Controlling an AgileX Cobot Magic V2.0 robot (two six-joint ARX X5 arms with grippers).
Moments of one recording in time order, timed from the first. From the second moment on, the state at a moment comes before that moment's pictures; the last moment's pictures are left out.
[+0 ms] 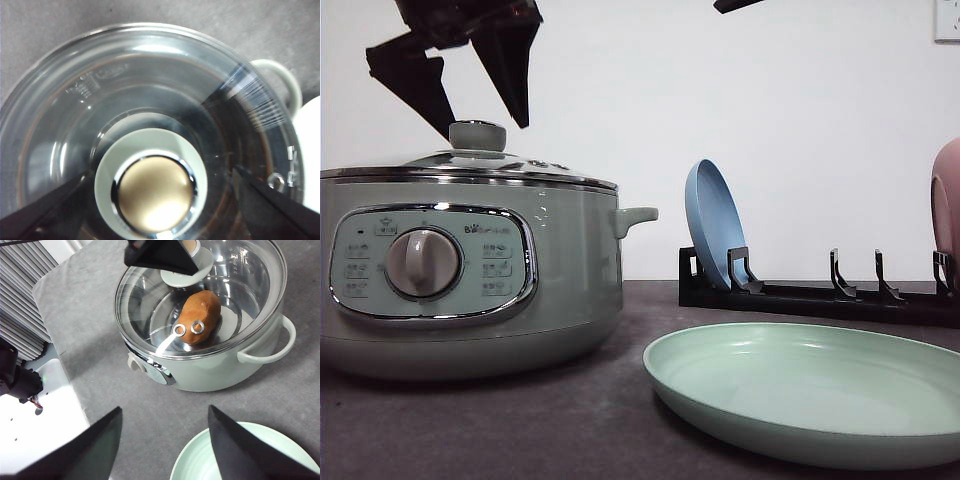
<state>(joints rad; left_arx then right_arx) -0.39 1.64 1.65 -1.06 0.10 0.04 0.58 1.20 1.25 -0.77 -0.52 0.00</state>
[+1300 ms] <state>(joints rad) -0.40 1.67 1.65 -1.08 0.06 0.05 0.58 1.20 1.25 -0.77 -0.52 0.00</state>
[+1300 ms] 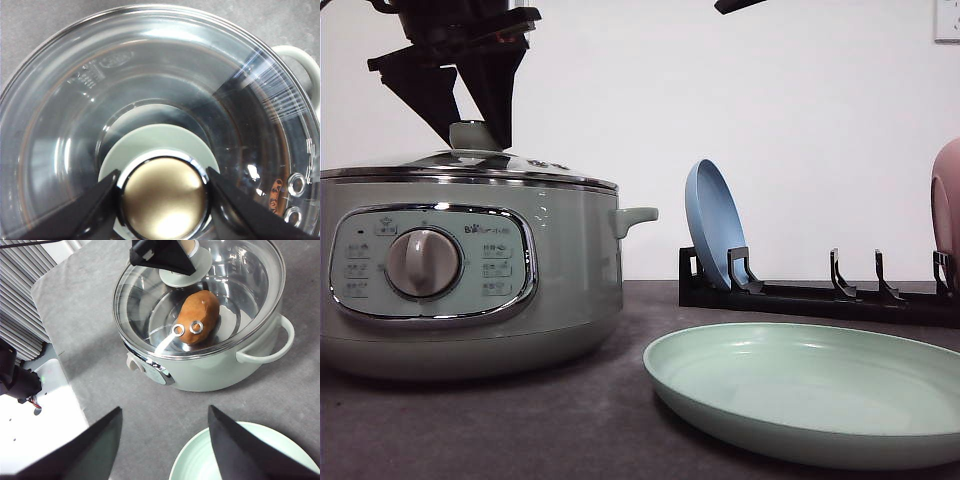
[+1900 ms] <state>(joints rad) -0.39 1.66 1.66 -1.09 0.06 0.06 0.58 1.20 1.25 -0.77 -0.52 0.00</state>
